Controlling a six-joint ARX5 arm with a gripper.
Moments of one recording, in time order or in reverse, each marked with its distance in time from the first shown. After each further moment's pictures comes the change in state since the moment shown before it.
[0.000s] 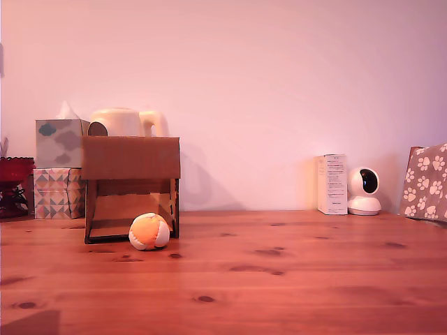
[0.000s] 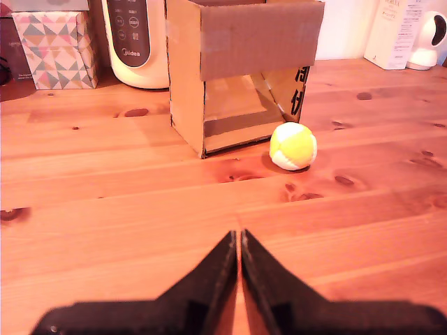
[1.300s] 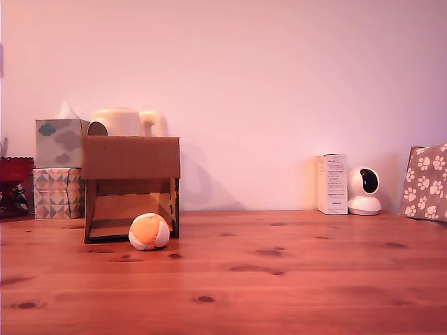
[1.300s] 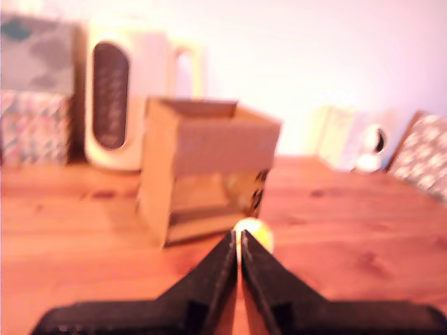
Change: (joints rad) arm -0.033 0.023 0.140 0.303 0.114 -0.207
